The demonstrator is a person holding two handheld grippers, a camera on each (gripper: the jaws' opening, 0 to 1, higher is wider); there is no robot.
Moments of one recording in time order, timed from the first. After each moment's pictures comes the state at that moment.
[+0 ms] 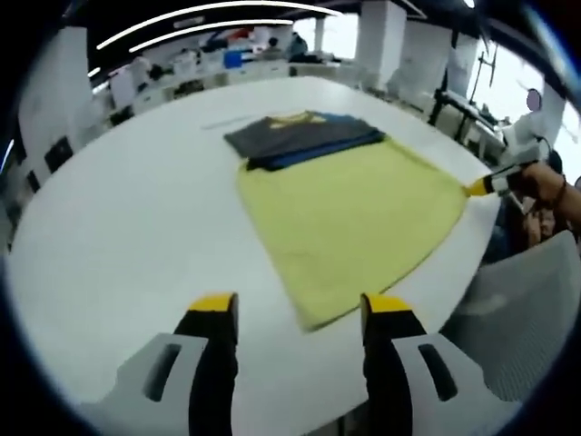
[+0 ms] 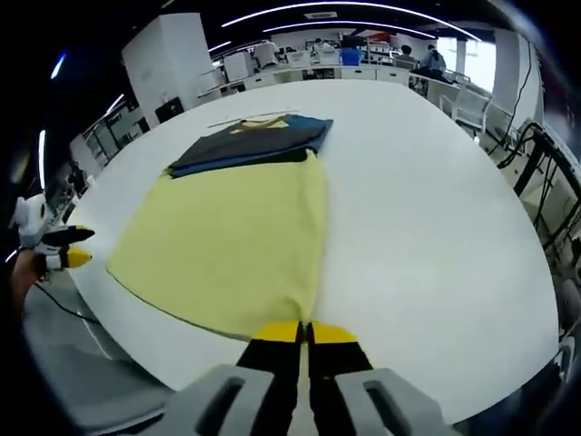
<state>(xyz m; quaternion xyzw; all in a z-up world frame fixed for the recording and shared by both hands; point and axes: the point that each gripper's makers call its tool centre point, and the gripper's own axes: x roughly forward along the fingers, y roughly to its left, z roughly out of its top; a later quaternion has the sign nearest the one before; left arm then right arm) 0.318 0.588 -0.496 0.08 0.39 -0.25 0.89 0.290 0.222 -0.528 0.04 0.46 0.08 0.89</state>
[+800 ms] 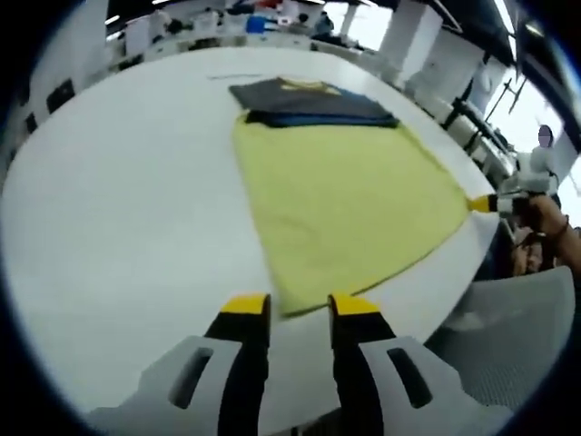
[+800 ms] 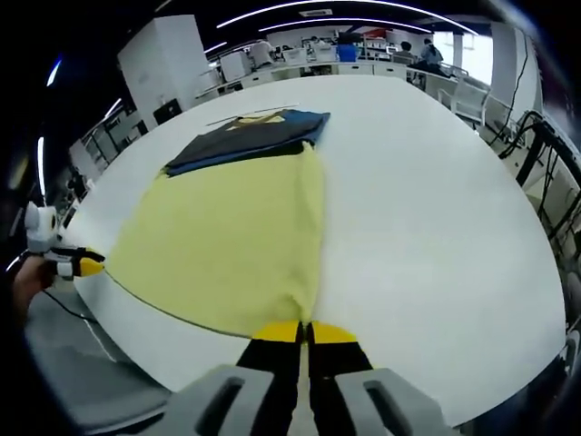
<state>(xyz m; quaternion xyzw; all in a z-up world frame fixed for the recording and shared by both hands) 0.306 0.579 -0.531 0.00 0.46 -0.23 0.86 0.289 0.222 -0.535 0.05 0.46 0.09 0.88</state>
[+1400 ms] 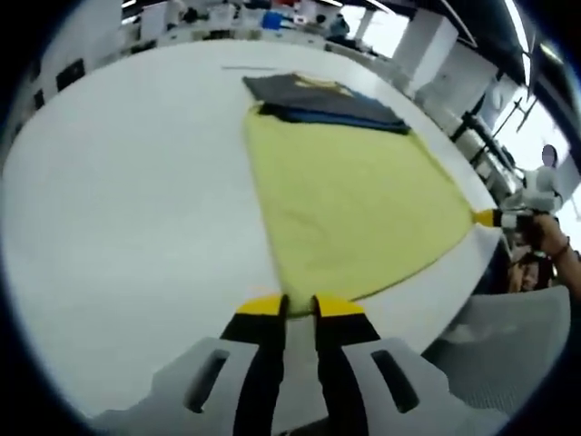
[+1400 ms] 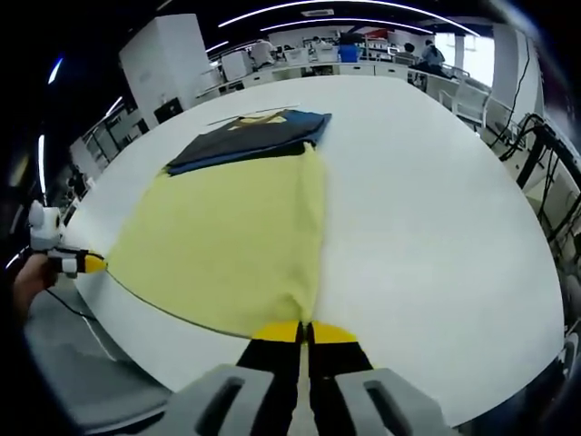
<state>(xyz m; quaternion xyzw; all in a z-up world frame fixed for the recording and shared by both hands) 0.306 0.584 -0.539 -0.04 0.47 -0.21 0.86 0.290 0.223 -0.534 0.04 0.46 0.09 0.88</state>
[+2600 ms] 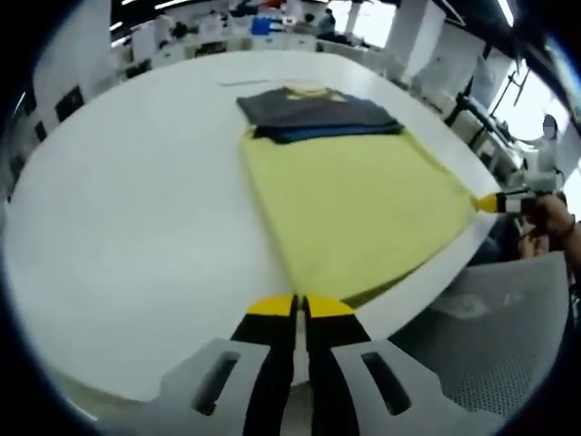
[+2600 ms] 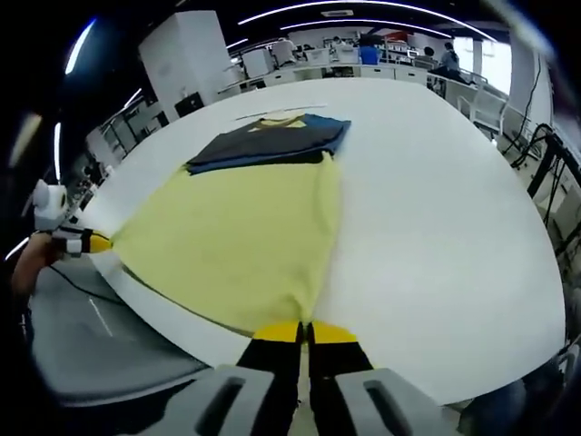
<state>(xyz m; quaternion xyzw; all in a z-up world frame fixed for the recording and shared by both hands) 0.272 0.600 -0.499 0.04 0.46 -0.21 0.87 0.251 0.246 -0.519 0.03 0.46 0.14 0.88</state>
